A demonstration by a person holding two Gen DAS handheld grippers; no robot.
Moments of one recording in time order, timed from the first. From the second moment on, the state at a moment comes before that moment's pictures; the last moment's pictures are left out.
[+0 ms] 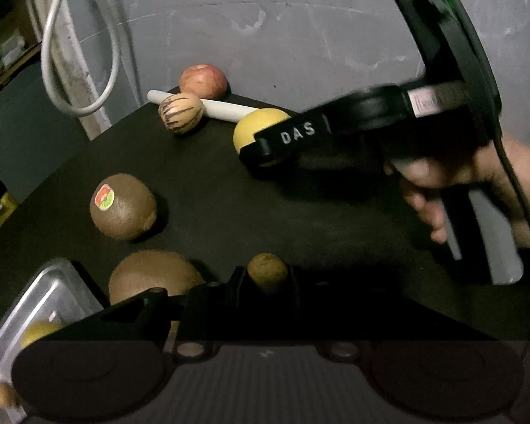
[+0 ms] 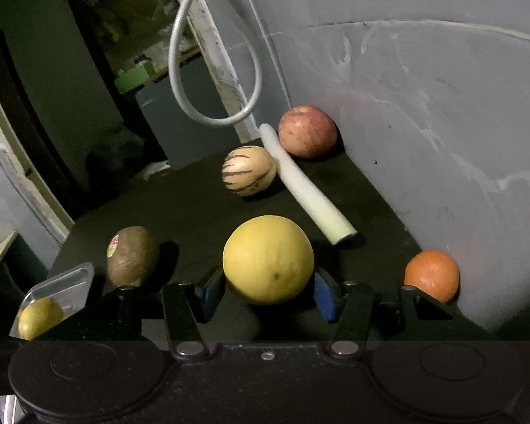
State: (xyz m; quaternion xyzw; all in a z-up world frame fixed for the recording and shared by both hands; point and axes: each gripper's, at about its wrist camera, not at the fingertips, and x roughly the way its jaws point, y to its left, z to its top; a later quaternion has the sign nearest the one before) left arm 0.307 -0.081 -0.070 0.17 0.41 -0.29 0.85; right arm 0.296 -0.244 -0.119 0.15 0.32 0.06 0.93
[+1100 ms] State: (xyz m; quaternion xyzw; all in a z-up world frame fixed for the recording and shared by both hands) left arm 0.260 -0.058 -0.049 0.11 0.41 -0.28 0.86; right arm 0.252 -0.227 -0.103 0.09 0.31 0.09 0.94
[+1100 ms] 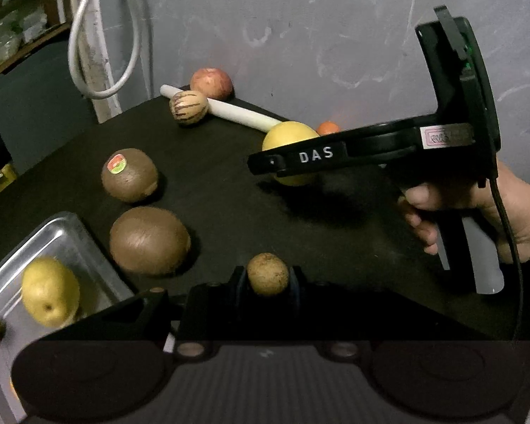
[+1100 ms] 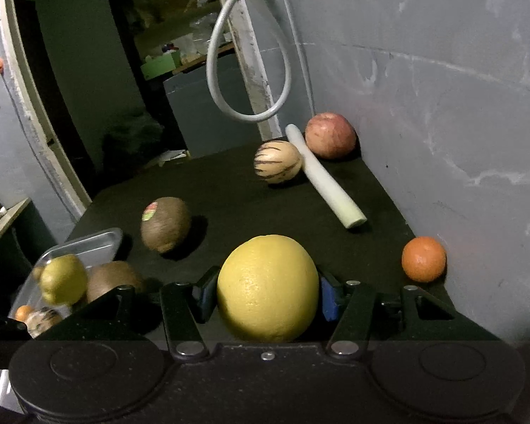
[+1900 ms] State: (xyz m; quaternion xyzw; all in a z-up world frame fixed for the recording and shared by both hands) left arm 0.198 0.129 -0.038 -0.05 0.44 -0.07 0.89; right arm 0.156 -0.078 -0.081 0.03 0.36 0.20 0.91
